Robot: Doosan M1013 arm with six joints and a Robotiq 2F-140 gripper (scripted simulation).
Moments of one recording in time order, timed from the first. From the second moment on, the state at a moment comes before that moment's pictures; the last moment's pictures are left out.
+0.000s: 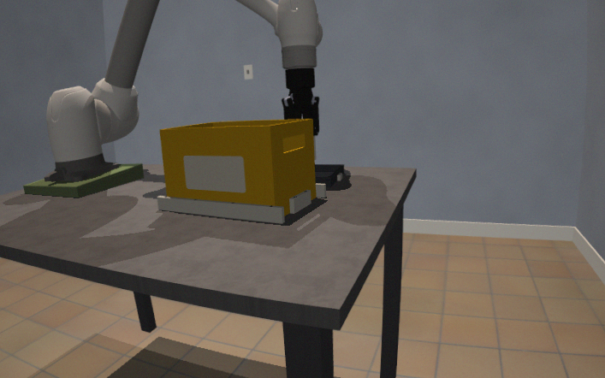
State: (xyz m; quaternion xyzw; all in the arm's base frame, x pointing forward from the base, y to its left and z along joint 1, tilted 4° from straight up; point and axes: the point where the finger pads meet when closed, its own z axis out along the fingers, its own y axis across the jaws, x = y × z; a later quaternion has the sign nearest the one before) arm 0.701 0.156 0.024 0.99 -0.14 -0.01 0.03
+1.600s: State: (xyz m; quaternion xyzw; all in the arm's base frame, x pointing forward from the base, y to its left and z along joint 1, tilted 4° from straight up) arm 0.700 0.155 0.001 0.99 -0.14 -0.01 0.03
